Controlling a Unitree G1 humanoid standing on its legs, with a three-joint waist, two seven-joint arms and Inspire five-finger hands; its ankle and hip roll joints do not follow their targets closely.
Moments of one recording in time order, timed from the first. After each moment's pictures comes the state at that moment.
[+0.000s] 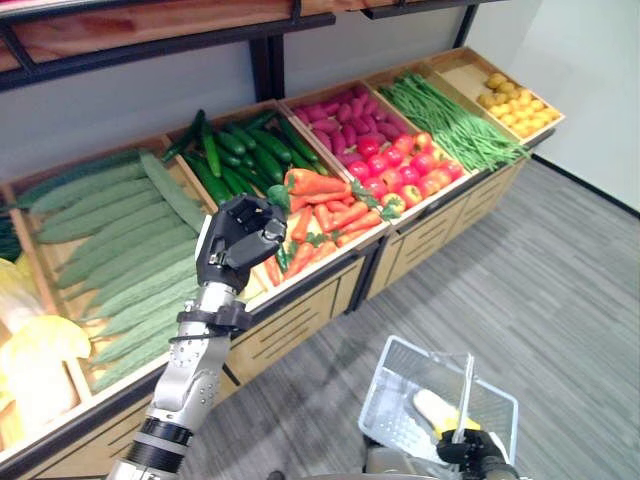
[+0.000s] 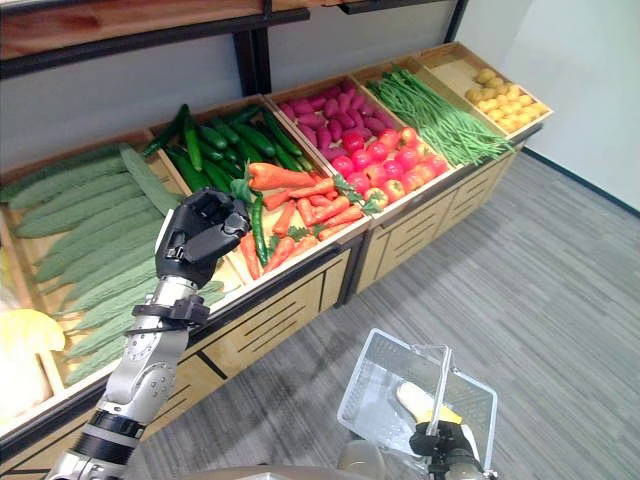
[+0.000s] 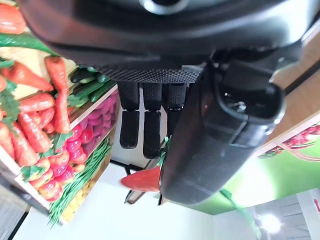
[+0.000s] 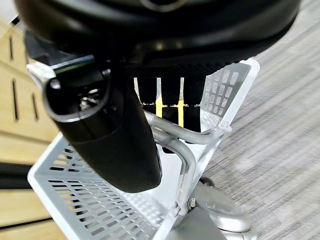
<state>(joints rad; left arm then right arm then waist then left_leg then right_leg) -0.08 0.40 -0.19 -0.04 -0.72 -0.27 0.03 -0.02 -0.27 0.02 1.27 0.08 -0.13 -0.15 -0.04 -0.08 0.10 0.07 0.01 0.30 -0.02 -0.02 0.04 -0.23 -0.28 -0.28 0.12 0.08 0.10</state>
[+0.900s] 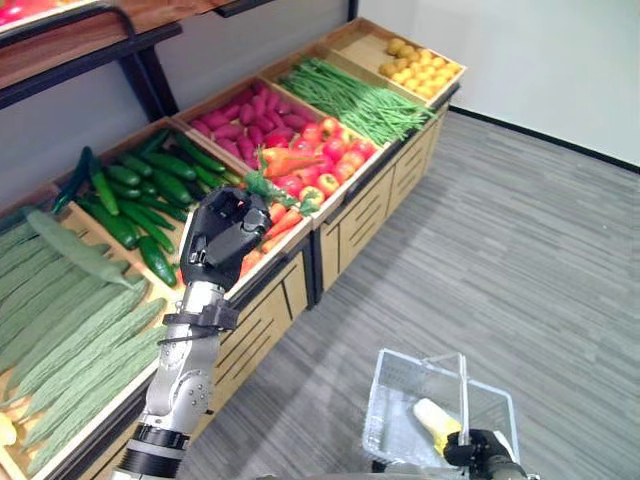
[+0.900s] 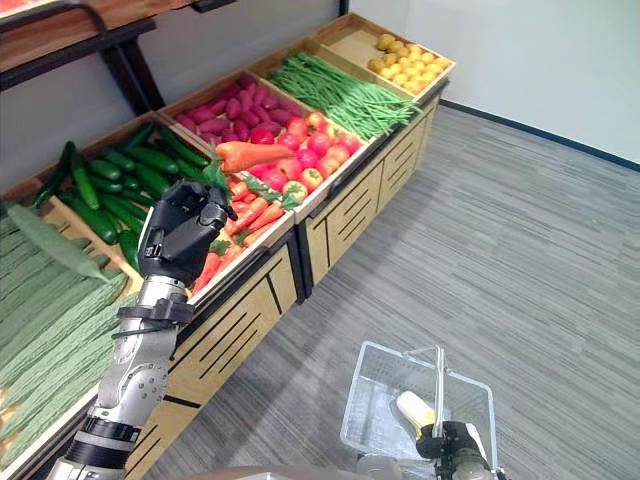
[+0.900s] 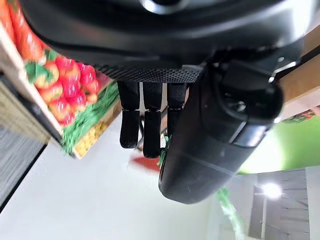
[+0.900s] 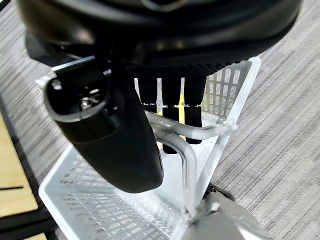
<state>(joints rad) -0.06 0.37 -0.12 -0.10 -0.85 -0.27 -0.03 0.02 -0.32 0.08 1.25 0.06 -0.12 -0.13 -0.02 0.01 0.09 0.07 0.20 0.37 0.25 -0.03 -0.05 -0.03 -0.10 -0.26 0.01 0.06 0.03</state>
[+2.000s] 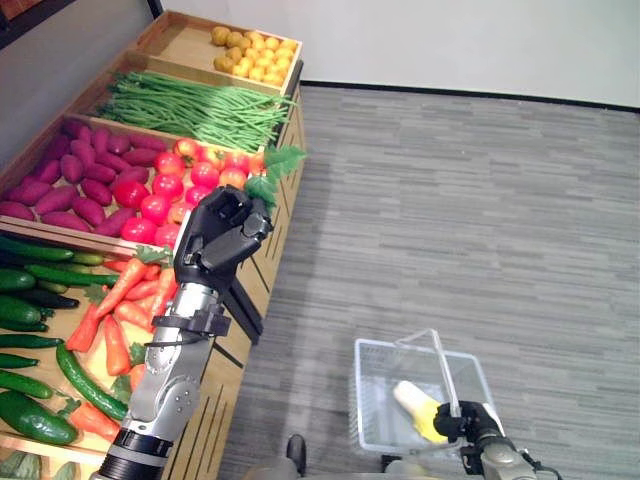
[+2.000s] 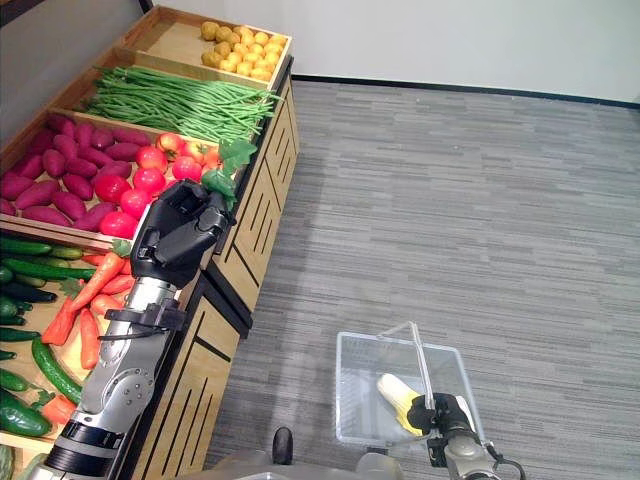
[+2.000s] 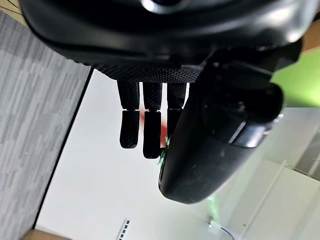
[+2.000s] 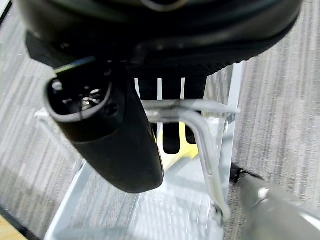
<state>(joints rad) -0.02 0.46 -0.13 -0.15 -0.84 -0.27 -0.05 -0.05 -0.29 0.10 1.20 0.09 -0.14 -0.11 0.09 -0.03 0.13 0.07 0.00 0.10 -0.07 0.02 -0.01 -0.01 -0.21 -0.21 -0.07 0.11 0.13</state>
